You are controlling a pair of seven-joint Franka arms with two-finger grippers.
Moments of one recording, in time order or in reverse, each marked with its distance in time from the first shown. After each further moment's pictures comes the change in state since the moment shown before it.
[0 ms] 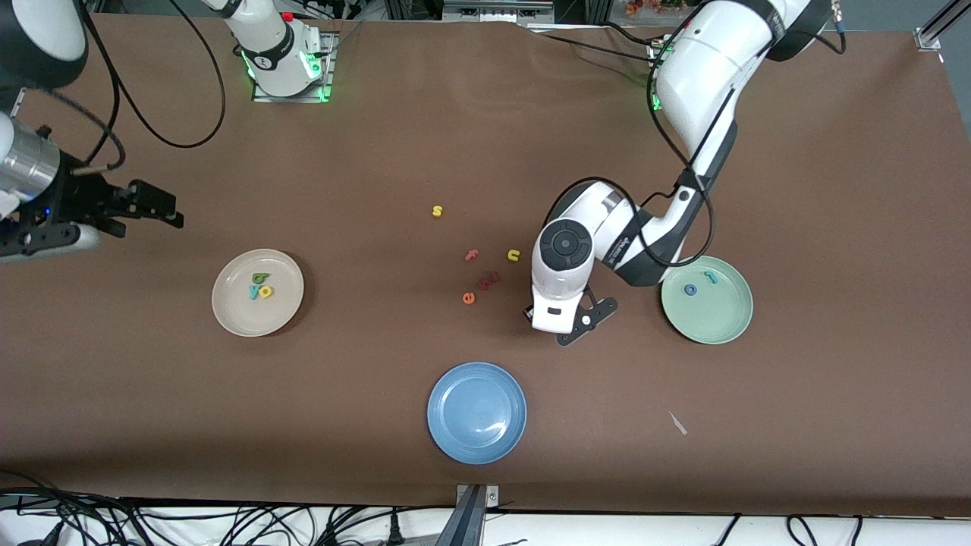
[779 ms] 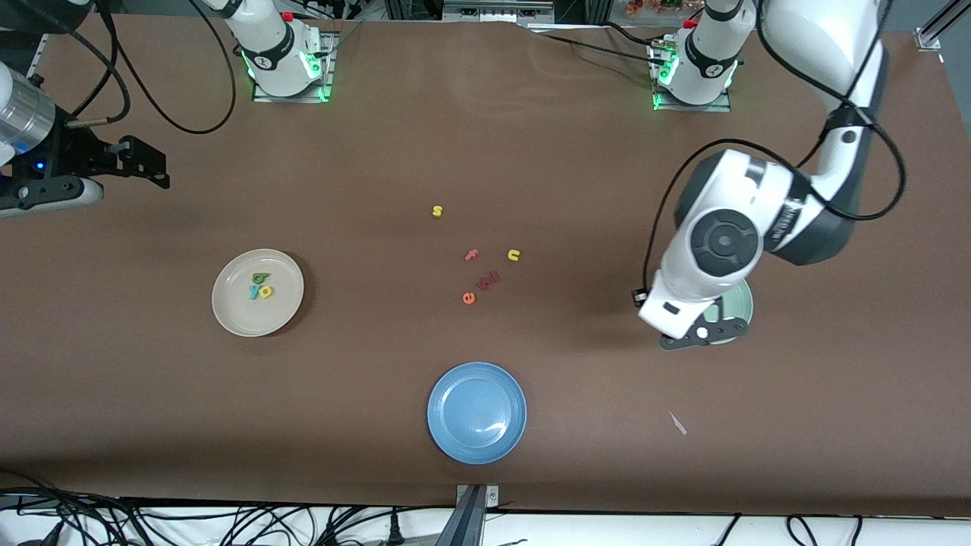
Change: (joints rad) left arm 0.252 -0.252 0.005 -0.098 0.000 -0.246 0.709; right arm -0.015 -0.087 0.041 -0.016 -0.120 -0.128 0.003
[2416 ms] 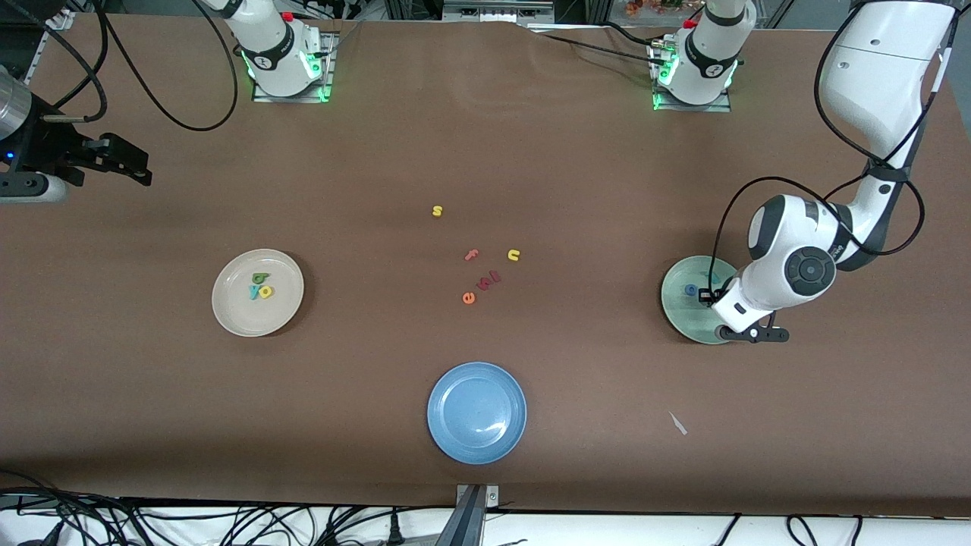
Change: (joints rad) left arm 0.294 0.024 0.000 -0.514 0.000 0.550 0.371; right arm -0.001 0.008 -0.022 0.021 -0.022 -0.011 0.125
